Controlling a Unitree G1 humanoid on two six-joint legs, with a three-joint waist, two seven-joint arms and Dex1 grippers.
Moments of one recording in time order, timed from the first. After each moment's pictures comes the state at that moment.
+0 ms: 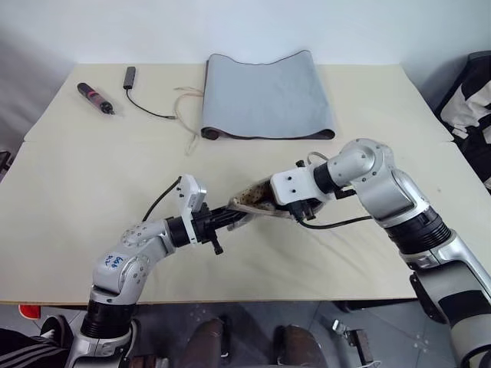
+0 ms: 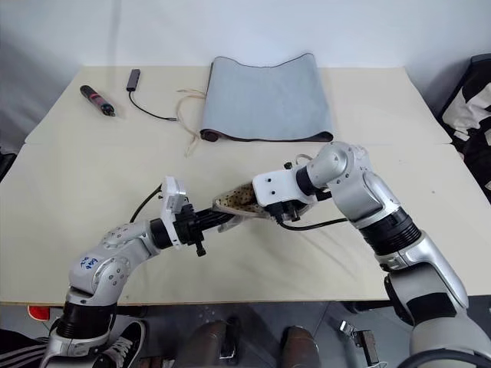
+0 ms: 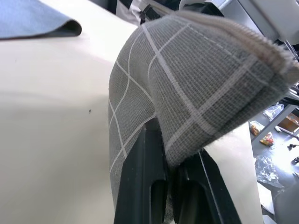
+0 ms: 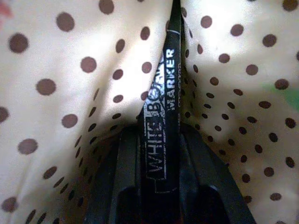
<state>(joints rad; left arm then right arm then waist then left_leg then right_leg) -0.30 0.39 0.00 -0.30 -0.61 0.66 -0.70 -0.93 -0.64 0.45 0.04 -0.20 0.25 1.39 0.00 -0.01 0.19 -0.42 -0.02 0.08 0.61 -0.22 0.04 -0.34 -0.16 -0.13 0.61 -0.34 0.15</state>
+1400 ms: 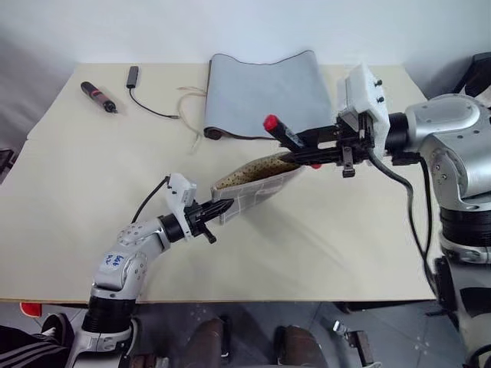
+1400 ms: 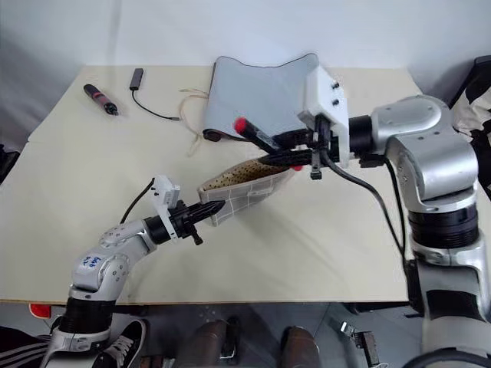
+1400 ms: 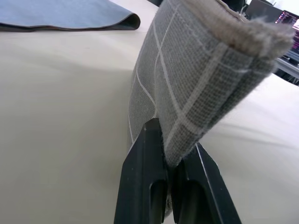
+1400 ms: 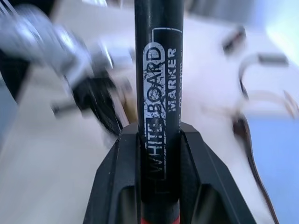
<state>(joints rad) -0.31 0.39 0.03 -0.18 -0.53 0.58 -0.63 -0.91 -0.82 0.10 -0.10 0.28 0.62 1.29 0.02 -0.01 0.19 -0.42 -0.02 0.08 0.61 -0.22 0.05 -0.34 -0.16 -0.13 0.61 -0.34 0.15</state>
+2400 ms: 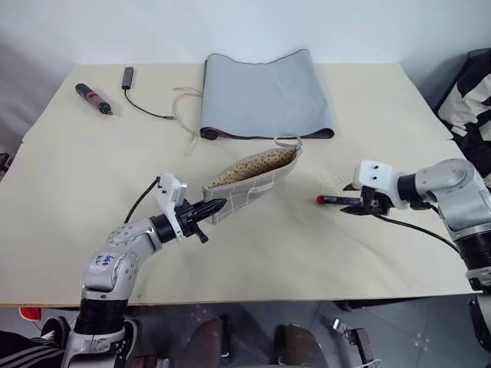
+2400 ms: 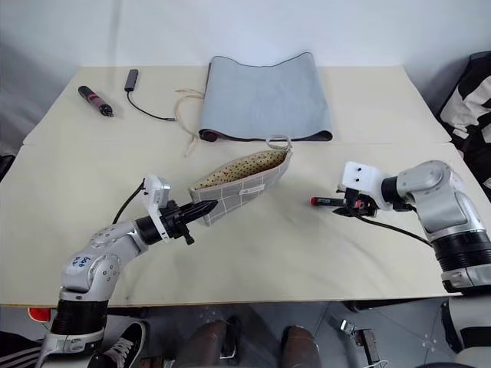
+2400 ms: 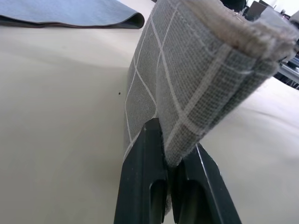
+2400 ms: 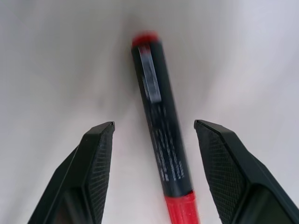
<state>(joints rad) -0.30 0.41 0.09 -0.18 -0.55 0.62 -0.66 -0.72 -0.92 0.20 0.30 -0.03 0.21 1.26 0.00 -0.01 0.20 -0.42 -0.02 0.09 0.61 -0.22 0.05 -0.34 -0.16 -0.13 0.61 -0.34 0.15</state>
